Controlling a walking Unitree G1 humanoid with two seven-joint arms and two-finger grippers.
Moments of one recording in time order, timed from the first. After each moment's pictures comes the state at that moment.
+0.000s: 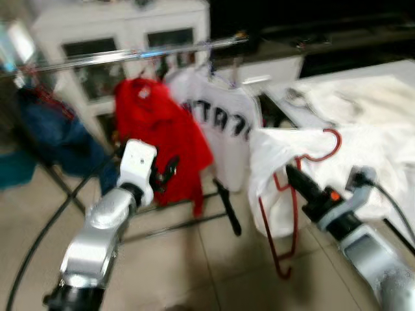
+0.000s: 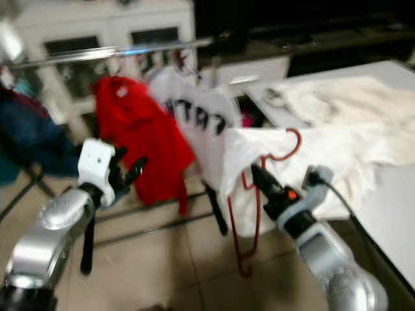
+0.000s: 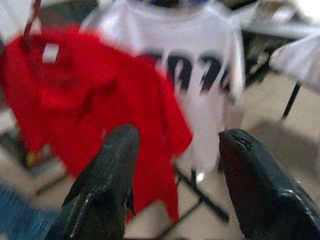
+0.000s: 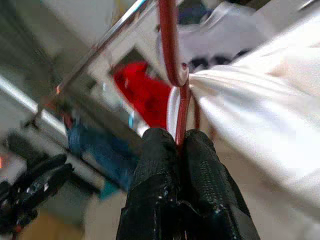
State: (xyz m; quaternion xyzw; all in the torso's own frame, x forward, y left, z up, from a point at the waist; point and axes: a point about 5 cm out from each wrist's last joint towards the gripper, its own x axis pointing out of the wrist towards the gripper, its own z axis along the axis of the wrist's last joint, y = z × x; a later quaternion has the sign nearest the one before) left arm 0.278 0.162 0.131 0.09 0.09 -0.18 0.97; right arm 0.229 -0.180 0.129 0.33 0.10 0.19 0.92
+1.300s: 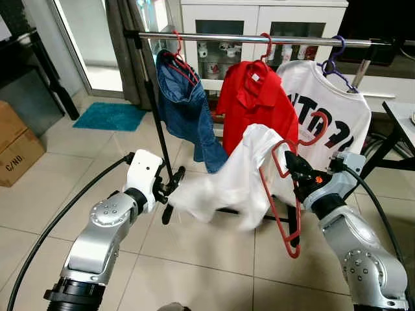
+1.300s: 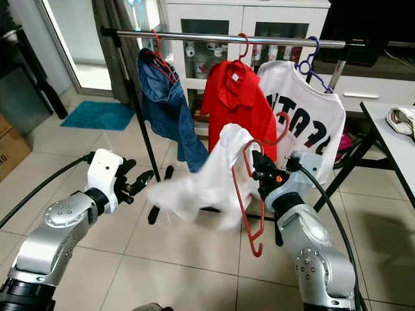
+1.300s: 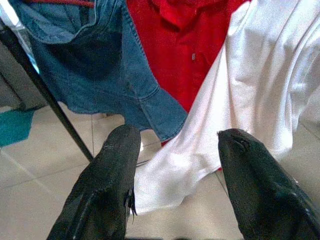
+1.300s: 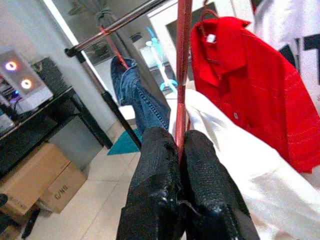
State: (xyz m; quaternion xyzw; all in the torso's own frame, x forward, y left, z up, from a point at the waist) left arm 0.280 0.158 0.112 0.08 0.13 -0.22 0.96; right arm 0.260 -0.173 0.131 0.21 0.04 0.12 0.97
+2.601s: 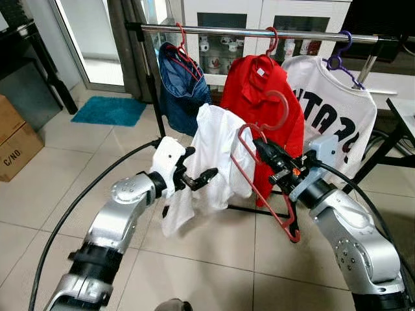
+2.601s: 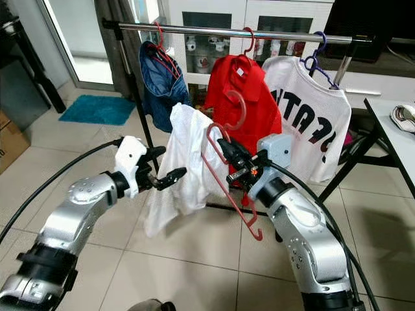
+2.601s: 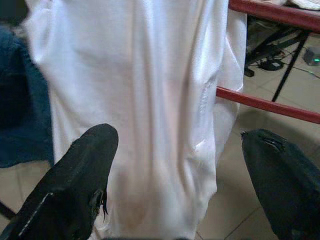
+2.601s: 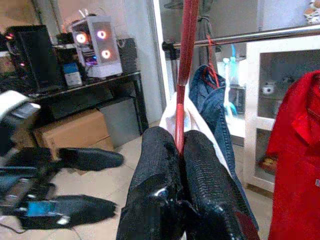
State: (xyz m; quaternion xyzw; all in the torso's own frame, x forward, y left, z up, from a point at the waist) left arm 0.314 0.119 0.120 0.06 0.08 -0.40 0.91; right arm 0.265 -0.140 0.163 0.08 -0.03 0.30 0.95
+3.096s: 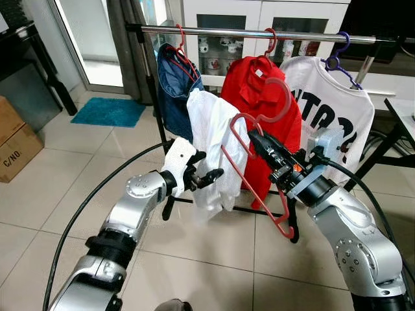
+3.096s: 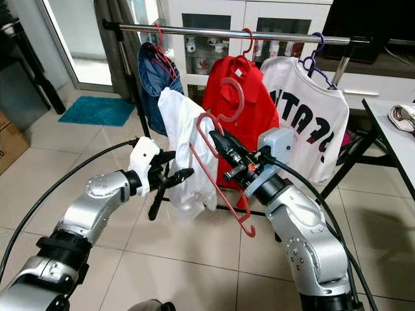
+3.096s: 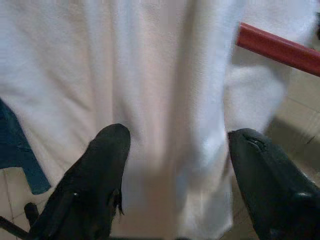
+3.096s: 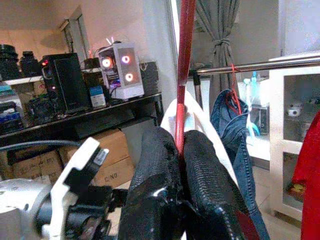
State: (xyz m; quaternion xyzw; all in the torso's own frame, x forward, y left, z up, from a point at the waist) left arm 0.330 0.108 0.107 0.06 0.09 -0.40 0.91; right arm 0.258 -0.131 0.180 0.11 -0.07 0.34 0.93
